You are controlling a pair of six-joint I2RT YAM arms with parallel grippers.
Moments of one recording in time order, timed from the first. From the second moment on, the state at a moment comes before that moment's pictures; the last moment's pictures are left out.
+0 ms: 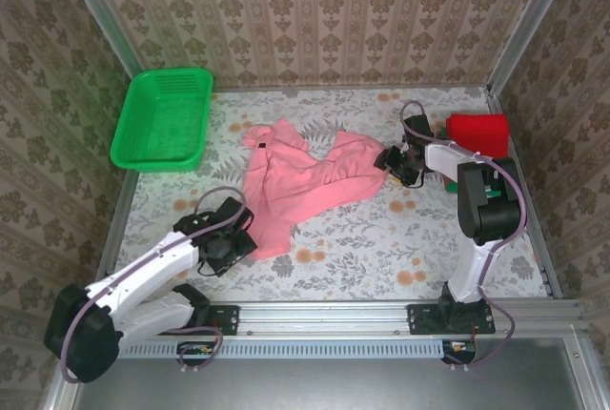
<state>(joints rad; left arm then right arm) -0.67 0.98 0.58 -0.94 -0.03 -1.25 0.10 1.88 1.18 -0.44 -0.27 0.66</state>
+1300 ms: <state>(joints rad) -0.55 1.86 1.24 -1.14 -0.05 -0.43 0.10 1.88 1.19 -0.44 -0.28 0.68</state>
